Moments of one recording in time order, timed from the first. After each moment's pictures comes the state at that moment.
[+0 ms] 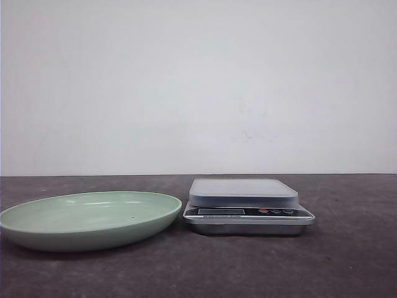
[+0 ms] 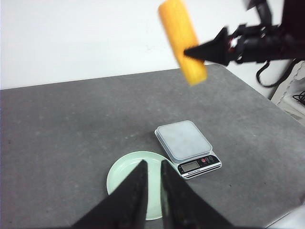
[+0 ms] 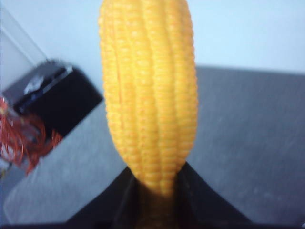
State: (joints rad) left arm -0.63 0.62 1.76 -1.42 -0.11 -0.16; right arm 0.83 1.55 1.66 -0.43 -0.05 0.46
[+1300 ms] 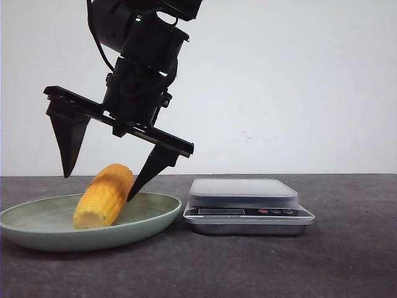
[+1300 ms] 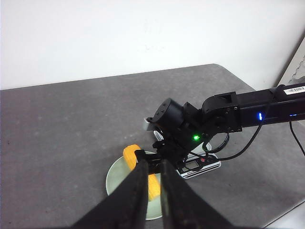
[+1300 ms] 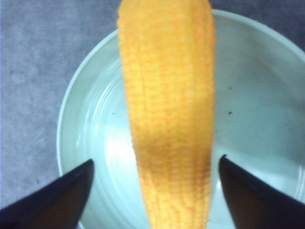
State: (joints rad) left arm -0.63 0.62 1.76 -1.42 -0.10 -0.16; right arm 0.90 2.08 1.65 -0.60 -0.09 0.92
